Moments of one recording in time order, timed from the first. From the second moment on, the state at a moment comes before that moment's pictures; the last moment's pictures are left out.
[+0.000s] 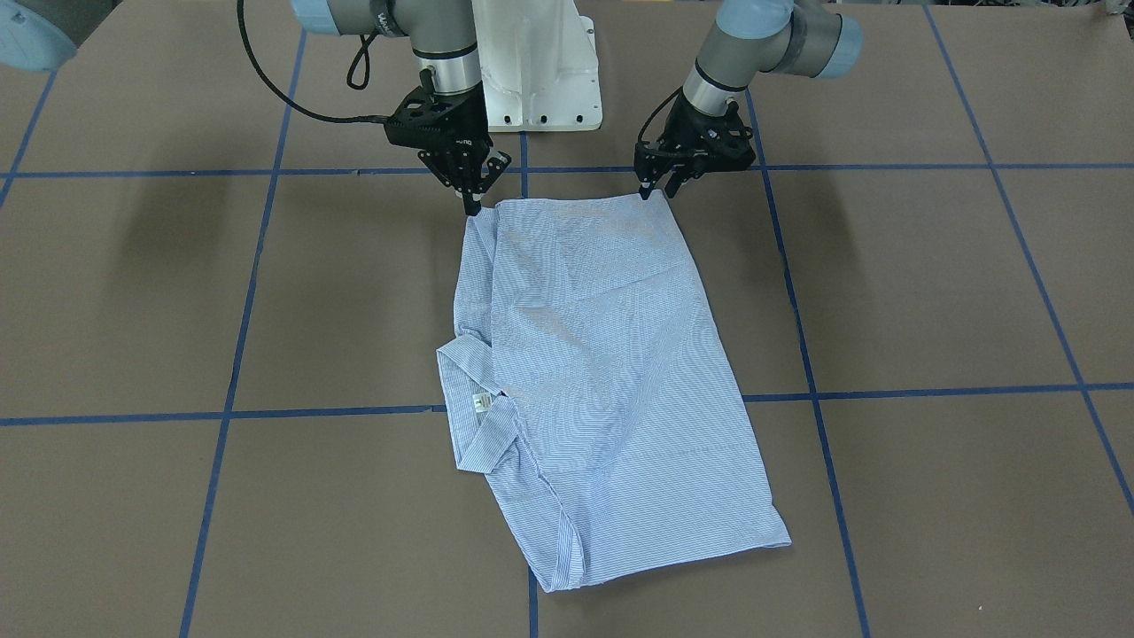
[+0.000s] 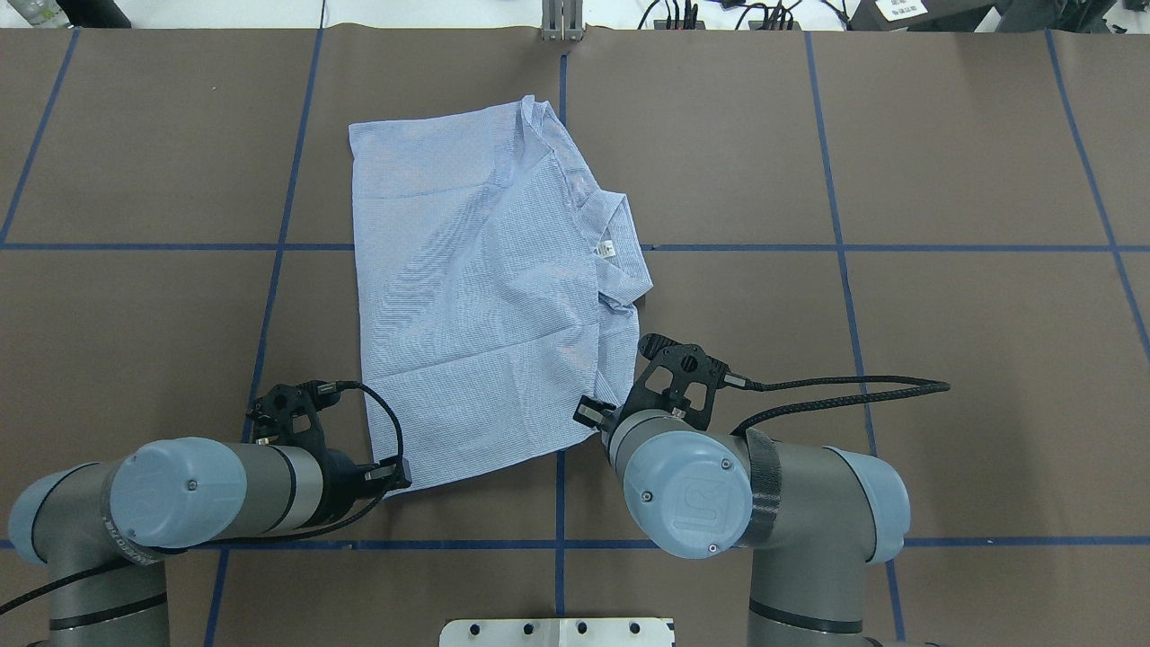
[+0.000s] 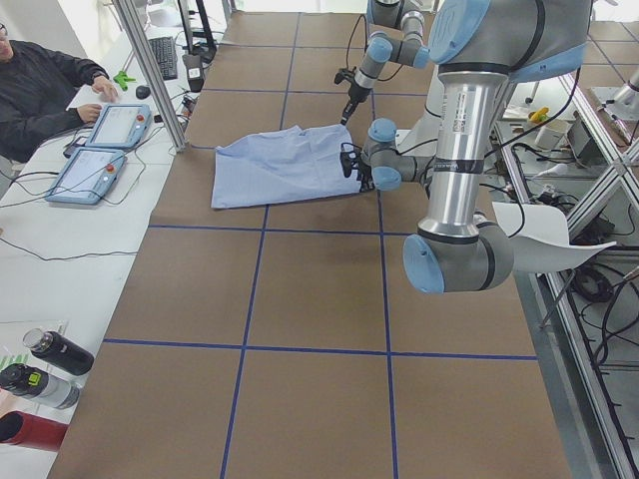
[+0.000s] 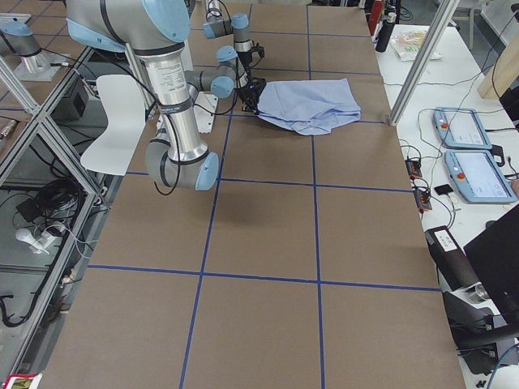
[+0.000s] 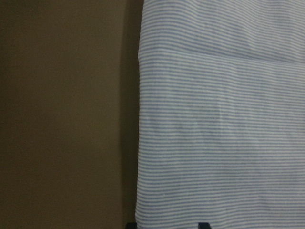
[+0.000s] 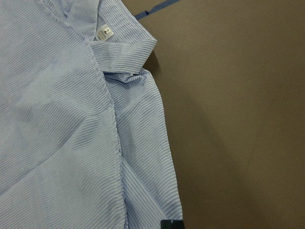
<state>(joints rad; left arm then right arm) -0.27 -1.72 -1.95 -2.07 -1.66 -1.67 0.22 -1.06 1.93 -1.57 1.36 1.82</state>
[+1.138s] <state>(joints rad) -0.25 -1.72 -1.95 -2.06 -1.66 -1.67 0.22 -1.06 1.93 -1.57 1.36 1.82</state>
